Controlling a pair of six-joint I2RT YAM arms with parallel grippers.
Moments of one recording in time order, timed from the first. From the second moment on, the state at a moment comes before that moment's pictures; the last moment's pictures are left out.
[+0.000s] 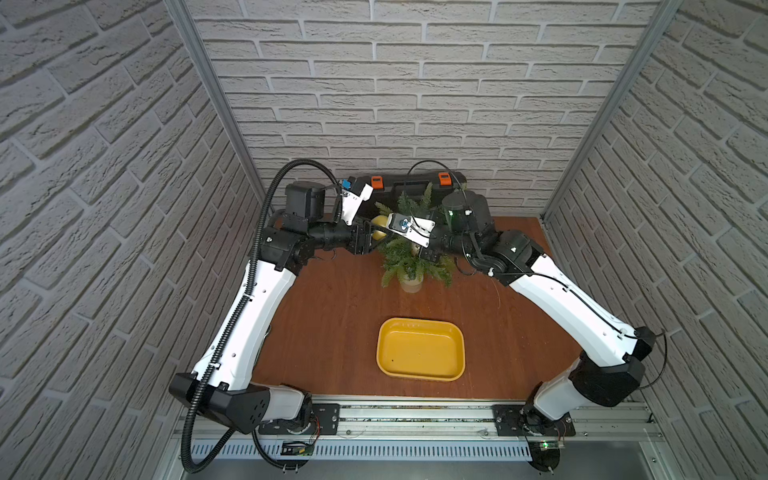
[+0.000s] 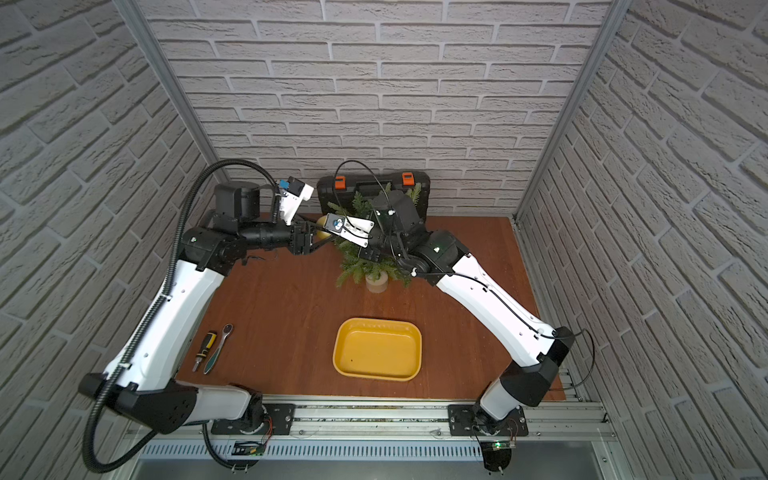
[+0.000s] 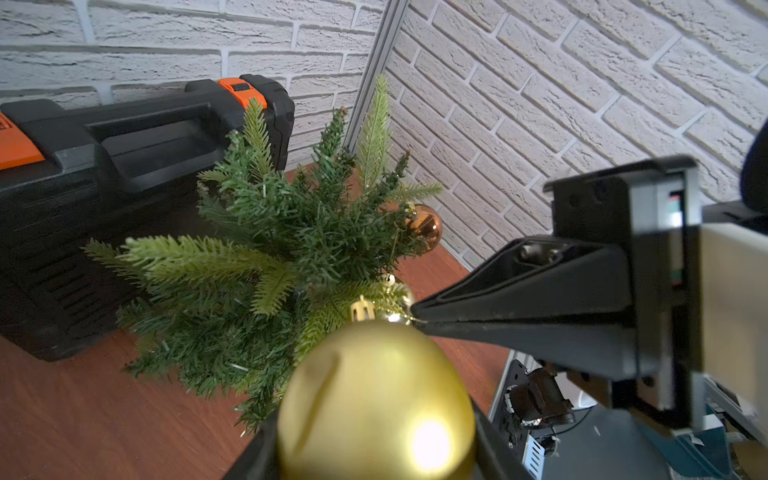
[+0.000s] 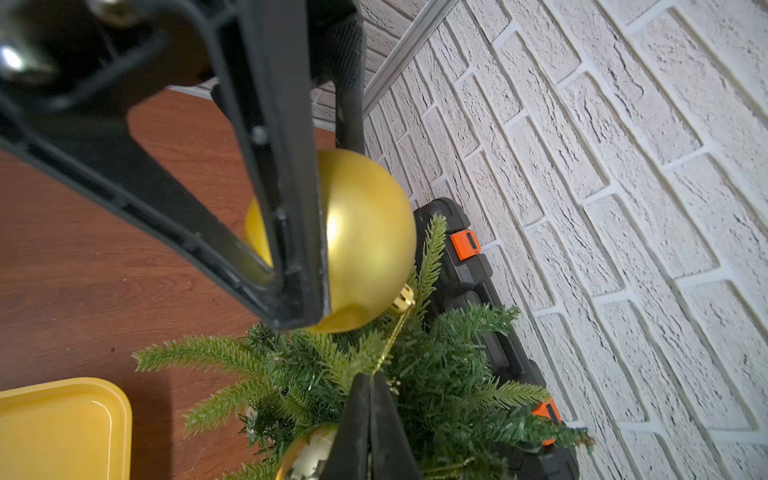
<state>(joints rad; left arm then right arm) -0.33 1.35 1.67 -0.82 0.72 -0.08 0.76 1.58 1.87 -0.75 0.01 -0.69</state>
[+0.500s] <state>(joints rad) -0.33 1.32 1.63 -0.81 0.75 -0.10 0.76 1.54 1.86 -0.75 0.04 -0.60</state>
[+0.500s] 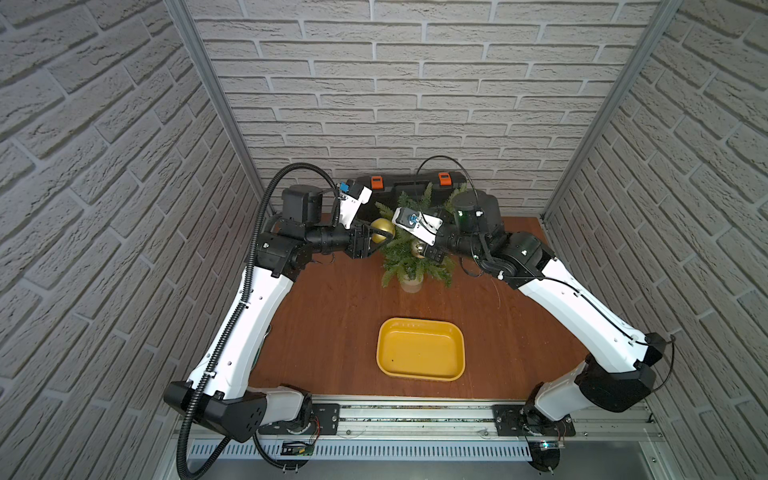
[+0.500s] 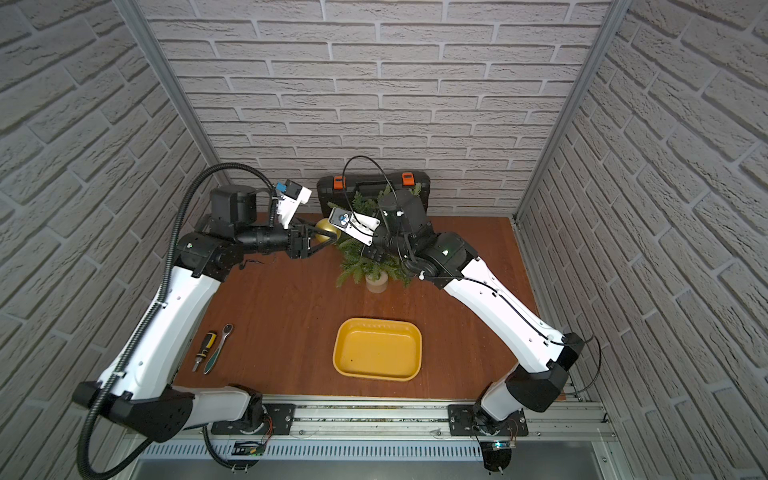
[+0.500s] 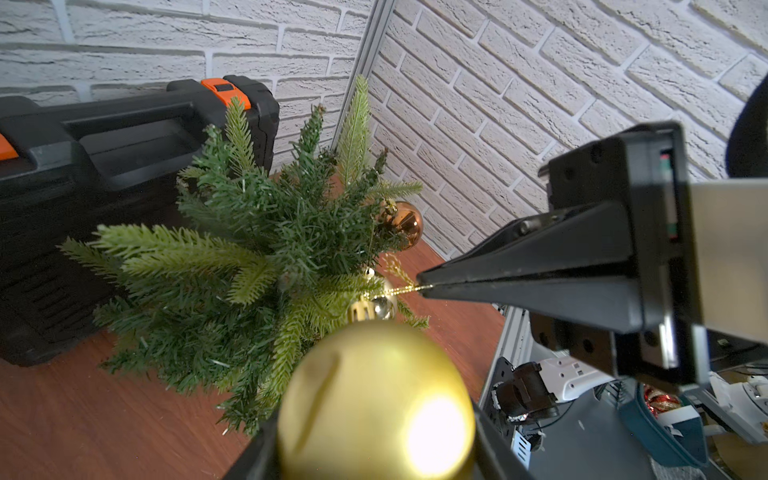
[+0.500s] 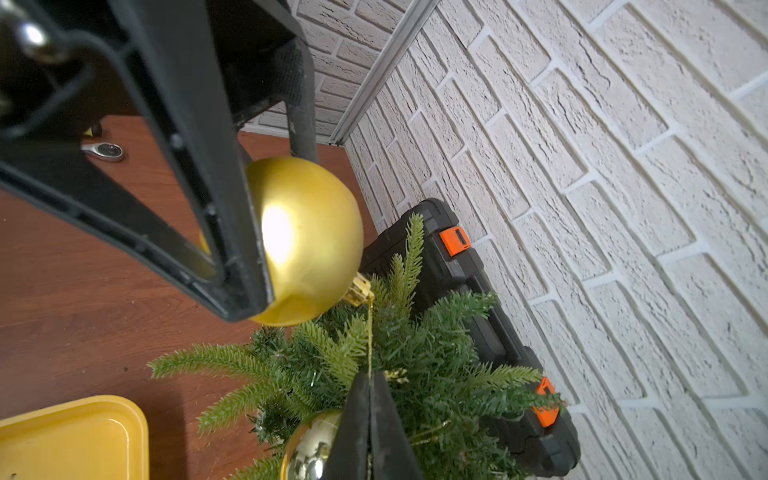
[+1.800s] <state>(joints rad) -0.38 1.36 1.68 -0.86 0.61 -0.04 0.73 1.48 1.86 -0.84 0.04 -0.50</state>
